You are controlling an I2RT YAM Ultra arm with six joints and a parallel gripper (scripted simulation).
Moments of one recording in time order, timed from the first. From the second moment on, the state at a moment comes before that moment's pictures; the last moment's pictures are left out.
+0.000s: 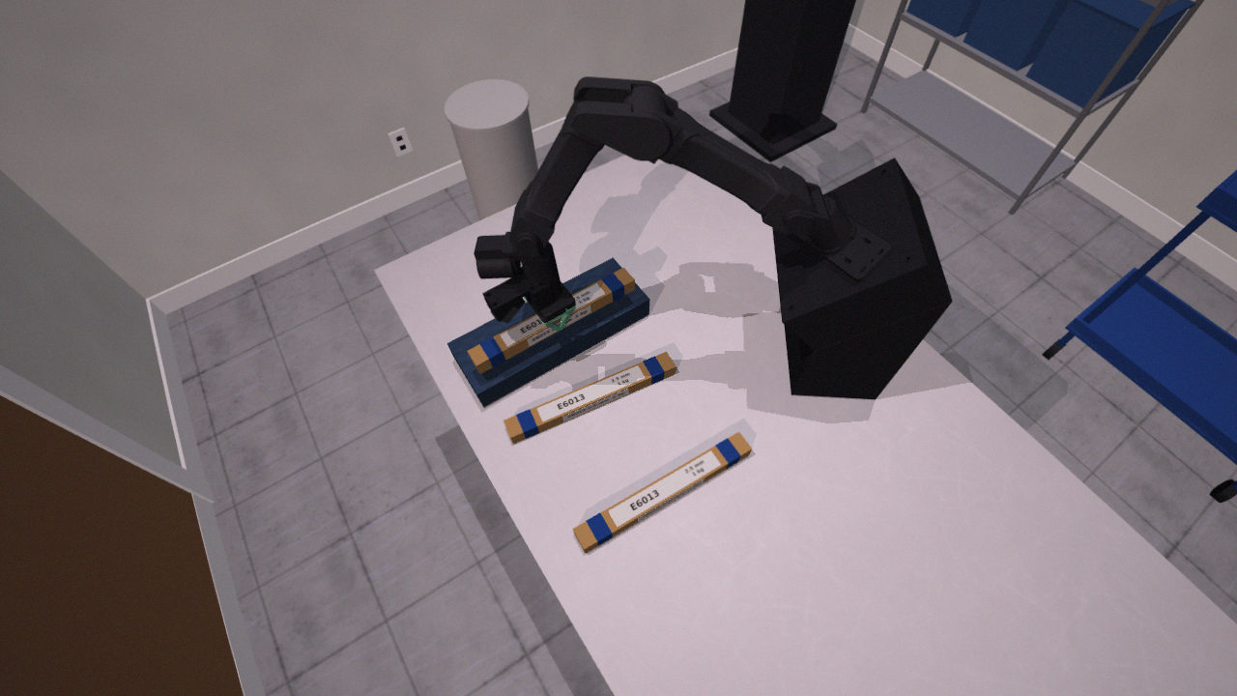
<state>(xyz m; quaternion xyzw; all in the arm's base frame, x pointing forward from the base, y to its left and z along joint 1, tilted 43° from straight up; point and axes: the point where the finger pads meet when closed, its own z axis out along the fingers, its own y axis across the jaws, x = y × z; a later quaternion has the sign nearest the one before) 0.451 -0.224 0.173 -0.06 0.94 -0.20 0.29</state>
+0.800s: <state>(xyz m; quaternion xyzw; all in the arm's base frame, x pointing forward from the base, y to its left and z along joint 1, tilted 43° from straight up) 0.451 -0.224 0.172 -0.06 0.94 -0.20 0.29</state>
